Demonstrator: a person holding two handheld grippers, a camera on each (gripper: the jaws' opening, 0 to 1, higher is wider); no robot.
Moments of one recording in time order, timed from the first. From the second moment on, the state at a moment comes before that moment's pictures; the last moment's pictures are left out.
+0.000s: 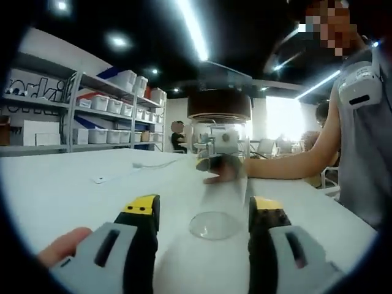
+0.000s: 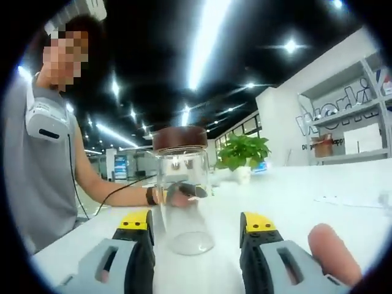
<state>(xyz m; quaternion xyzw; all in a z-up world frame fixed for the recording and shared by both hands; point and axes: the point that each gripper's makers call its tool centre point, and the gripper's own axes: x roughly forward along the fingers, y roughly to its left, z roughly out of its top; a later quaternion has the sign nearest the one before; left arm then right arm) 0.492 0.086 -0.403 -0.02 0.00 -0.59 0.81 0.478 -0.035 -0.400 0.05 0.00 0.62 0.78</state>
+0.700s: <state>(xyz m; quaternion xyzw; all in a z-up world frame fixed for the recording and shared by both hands) 0.498 0.108 -0.411 0.00 0.02 -0.46 0.89 0.474 -0.039 -0.394 0.06 0.00 0.50 0.86</state>
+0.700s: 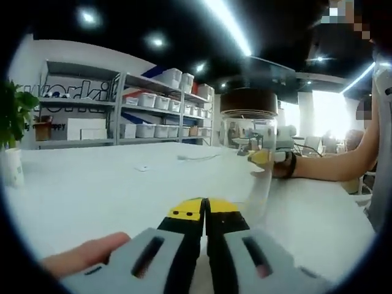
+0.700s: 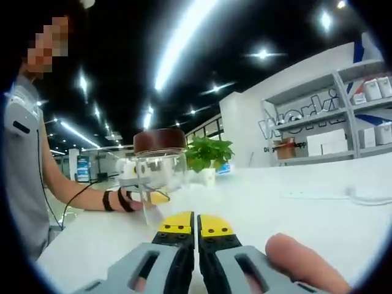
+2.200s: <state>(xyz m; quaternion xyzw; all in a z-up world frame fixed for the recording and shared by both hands) 0.337 0.102 -0.426 -0.03 0.07 -0.46 0.89 0.346 -0.038 -0.417 0.02 0.03 0.44 0.90</state>
